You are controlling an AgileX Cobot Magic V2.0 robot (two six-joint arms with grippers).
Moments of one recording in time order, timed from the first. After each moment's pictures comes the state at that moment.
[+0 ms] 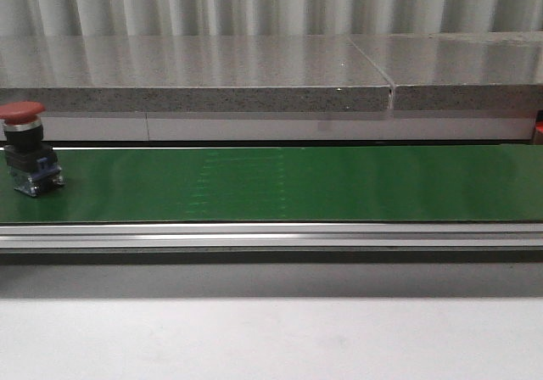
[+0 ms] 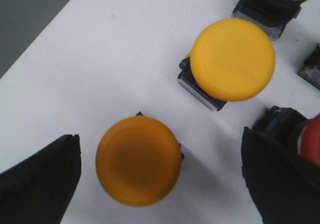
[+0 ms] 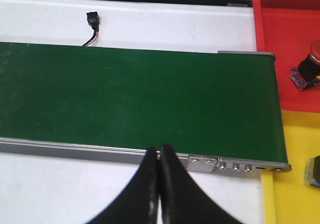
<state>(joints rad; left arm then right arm) 0.43 1.69 -0.97 0.22 0.46 -0.38 -0.06 0.68 -0.70 0.19 0.73 -0.11</state>
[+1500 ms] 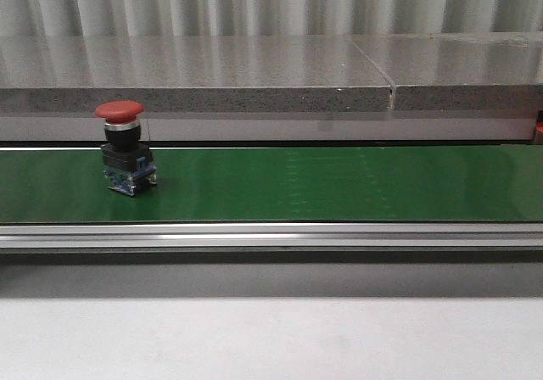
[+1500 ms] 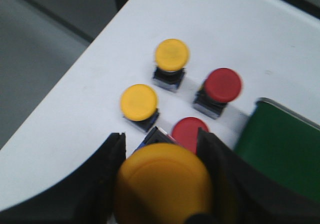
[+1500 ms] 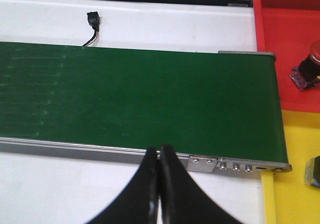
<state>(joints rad) 0.27 1.33 -1.01 0.21 0.60 -0.36 -0.06 0.68 -0.70 0.19 0.73 -0.11</state>
